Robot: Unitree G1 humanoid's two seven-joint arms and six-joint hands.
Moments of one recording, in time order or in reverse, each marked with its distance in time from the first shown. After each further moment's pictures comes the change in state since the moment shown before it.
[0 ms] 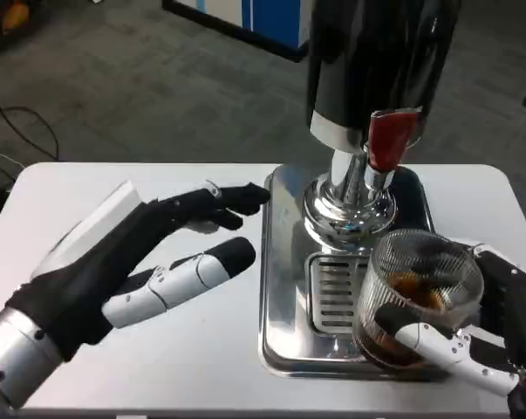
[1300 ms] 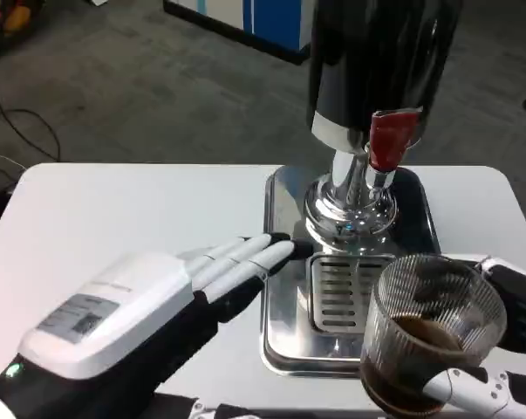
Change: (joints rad) left arm 0.326 0.107 0.096 -0.456 0.190 -0.010 -0.066; right arm 0.168 -0.114 -0.114 -0.244 0.141 0.038 0.248
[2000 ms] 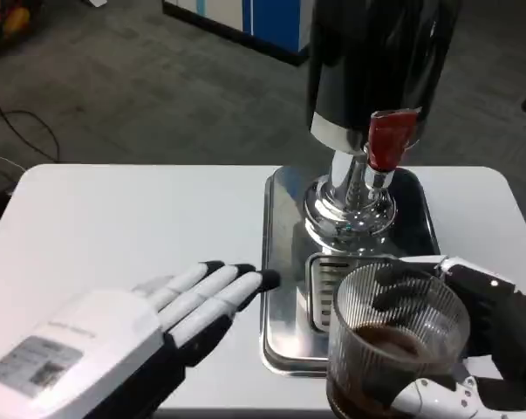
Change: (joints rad) left arm 0.234 -0.062 0.195 -0.125 0.022 -0.067 -0.051; right arm -0.016 -0.008 0.072 -0.039 -0.003 0.029 0.033
